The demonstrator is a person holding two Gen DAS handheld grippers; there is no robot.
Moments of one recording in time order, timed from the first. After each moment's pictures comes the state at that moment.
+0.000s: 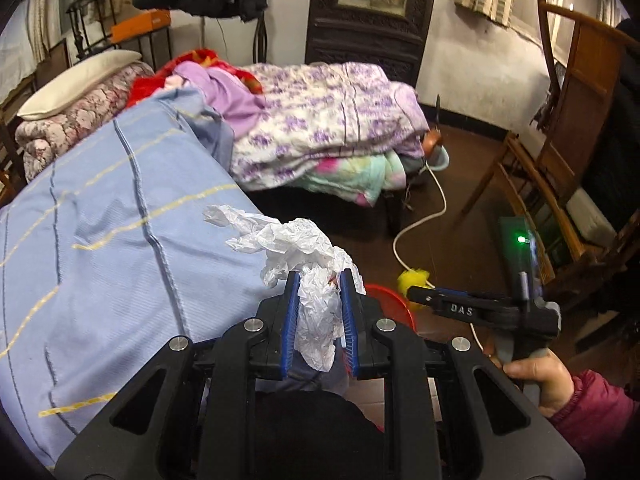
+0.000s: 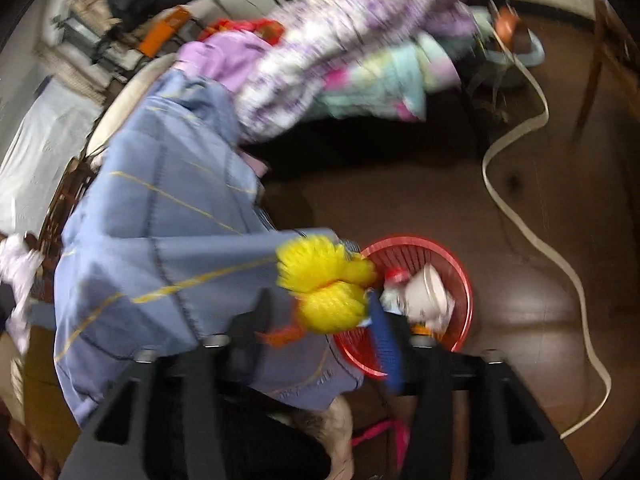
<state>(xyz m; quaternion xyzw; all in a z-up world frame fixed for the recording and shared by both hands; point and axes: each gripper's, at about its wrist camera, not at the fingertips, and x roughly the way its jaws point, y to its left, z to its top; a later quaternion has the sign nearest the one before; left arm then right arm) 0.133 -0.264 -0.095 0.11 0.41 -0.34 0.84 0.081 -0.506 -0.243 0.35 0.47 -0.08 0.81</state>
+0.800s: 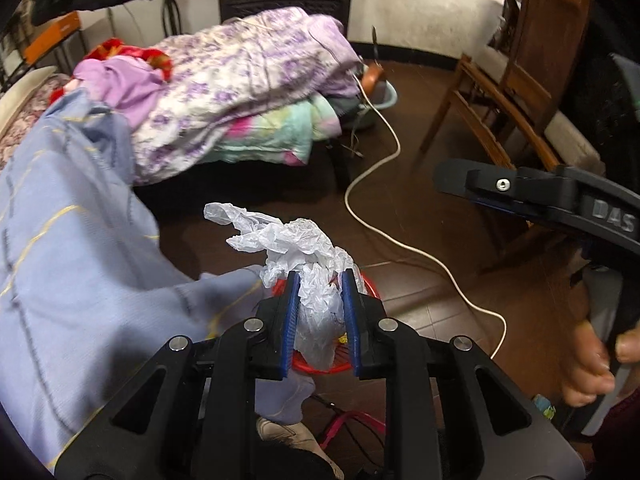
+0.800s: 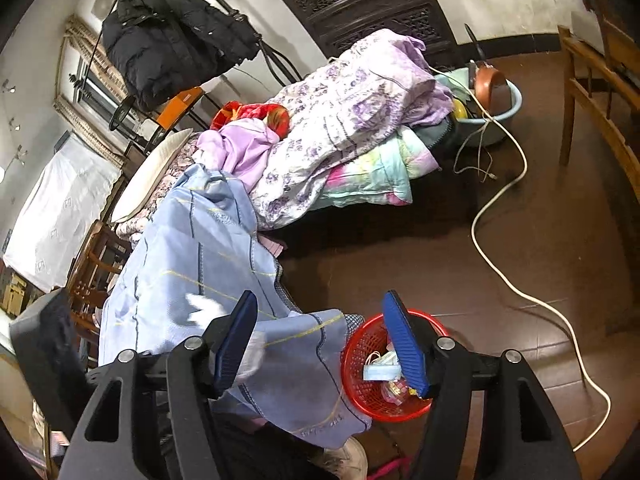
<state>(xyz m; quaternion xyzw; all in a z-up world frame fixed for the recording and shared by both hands) 0.130 -0.383 -0.158 0.20 0.45 -0.42 0.76 0.037 -0.563 -0.159 0.36 0.34 -0.11 0.86</state>
